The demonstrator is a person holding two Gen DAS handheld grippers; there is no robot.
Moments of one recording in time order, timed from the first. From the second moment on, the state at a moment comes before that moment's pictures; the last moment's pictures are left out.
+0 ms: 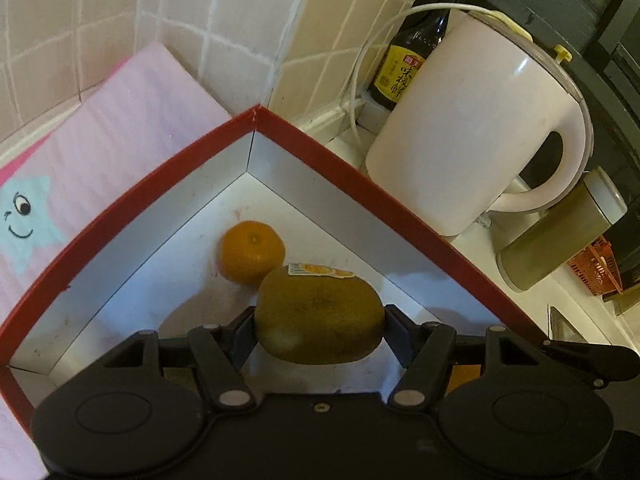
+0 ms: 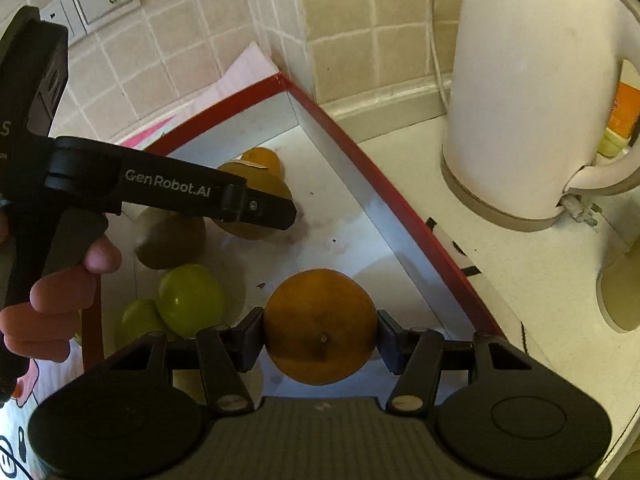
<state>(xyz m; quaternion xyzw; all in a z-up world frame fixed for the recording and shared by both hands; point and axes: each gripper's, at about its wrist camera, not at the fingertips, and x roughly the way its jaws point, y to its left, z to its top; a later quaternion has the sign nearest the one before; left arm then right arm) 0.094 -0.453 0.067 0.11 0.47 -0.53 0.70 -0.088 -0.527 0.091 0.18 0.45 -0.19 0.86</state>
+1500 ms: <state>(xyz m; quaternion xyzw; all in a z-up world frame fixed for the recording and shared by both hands) 0.086 -0.119 0.197 -0.09 0.34 -0.34 0.87 -0.100 -0.448 0.185 0.20 0.32 -0.16 0.91</state>
